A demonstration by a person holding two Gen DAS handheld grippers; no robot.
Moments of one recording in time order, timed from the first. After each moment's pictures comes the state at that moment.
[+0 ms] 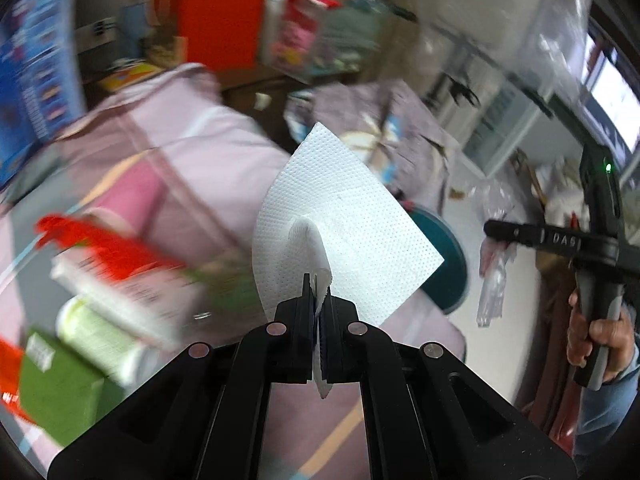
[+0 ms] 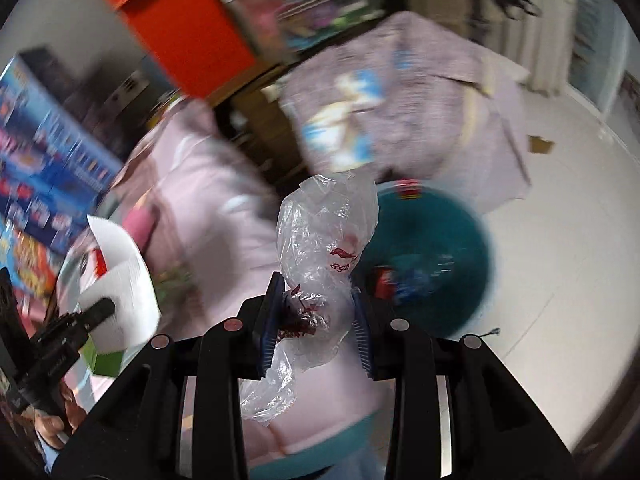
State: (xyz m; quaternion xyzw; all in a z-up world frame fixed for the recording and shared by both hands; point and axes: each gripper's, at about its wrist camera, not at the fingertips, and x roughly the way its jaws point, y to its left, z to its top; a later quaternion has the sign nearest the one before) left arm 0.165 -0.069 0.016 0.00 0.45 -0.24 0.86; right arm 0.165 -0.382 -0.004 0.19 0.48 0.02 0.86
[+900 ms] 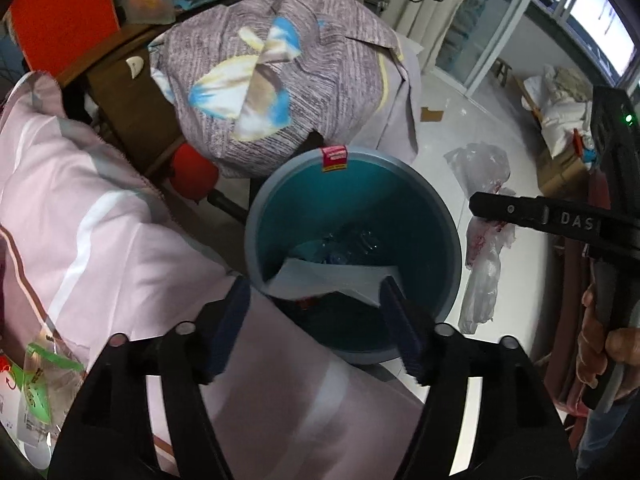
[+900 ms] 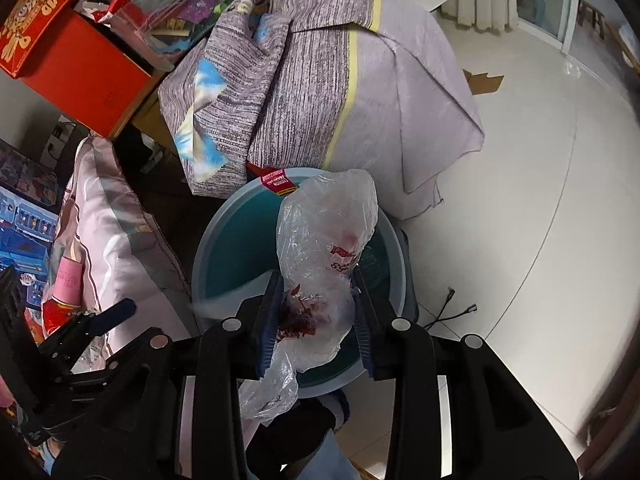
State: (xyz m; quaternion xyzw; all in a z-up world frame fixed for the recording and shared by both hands) left arm 0.220 -0.264 -0.075 0.10 0.53 -0.28 0.80; right arm 0.192 -0.492 -0.090 0.25 0.52 -0.03 0.82
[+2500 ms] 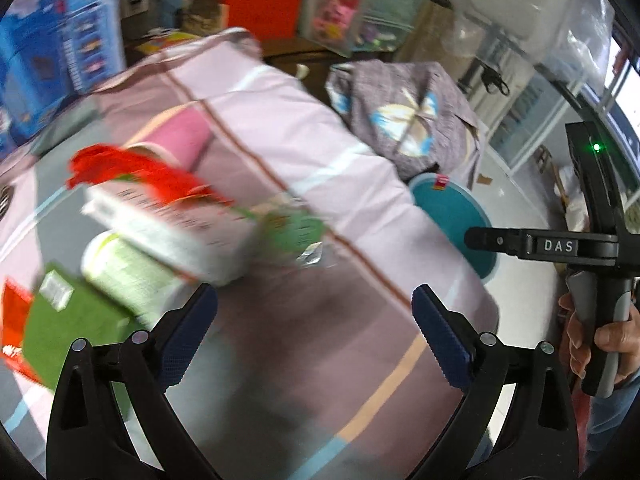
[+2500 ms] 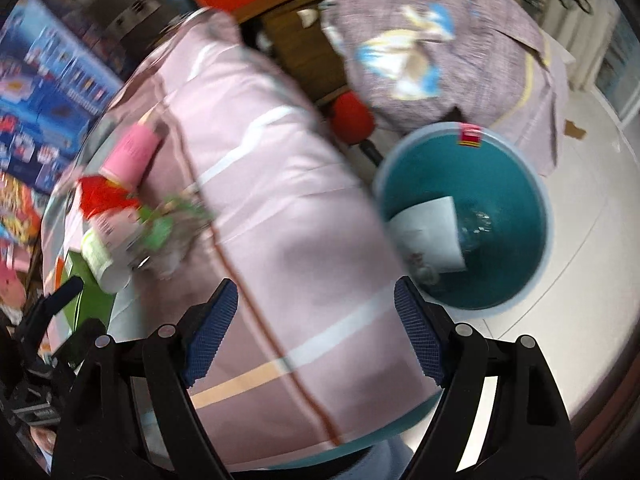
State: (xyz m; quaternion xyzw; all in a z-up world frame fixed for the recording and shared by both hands) left arm 0.138 -0.005 -0.010 -0.01 0.48 -0.17 0.86; right arm 0.178 -0.258 -0.039 0.11 0.57 0.07 0.81
